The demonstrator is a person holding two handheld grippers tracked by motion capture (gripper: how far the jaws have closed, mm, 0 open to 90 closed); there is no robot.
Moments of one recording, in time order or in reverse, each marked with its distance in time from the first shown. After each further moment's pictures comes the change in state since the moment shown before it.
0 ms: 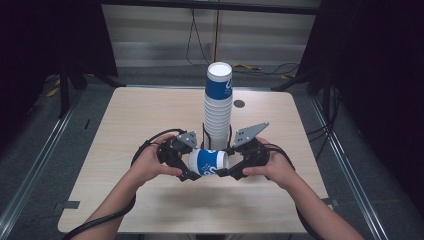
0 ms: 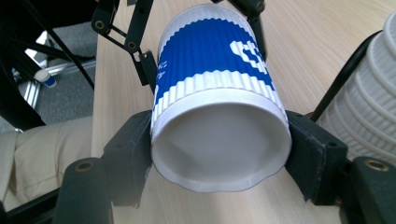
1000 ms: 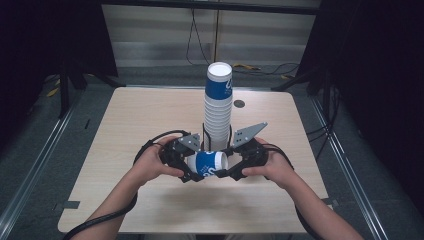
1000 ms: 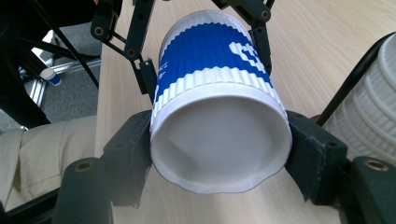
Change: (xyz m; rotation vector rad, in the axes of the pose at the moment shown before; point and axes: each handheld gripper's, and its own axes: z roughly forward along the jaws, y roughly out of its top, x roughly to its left) left arm -0.004 0.005 0.002 -0.029 -0.004 0.052; right arm 0.000 0.001 0.002 0.002 0.018 -0.009
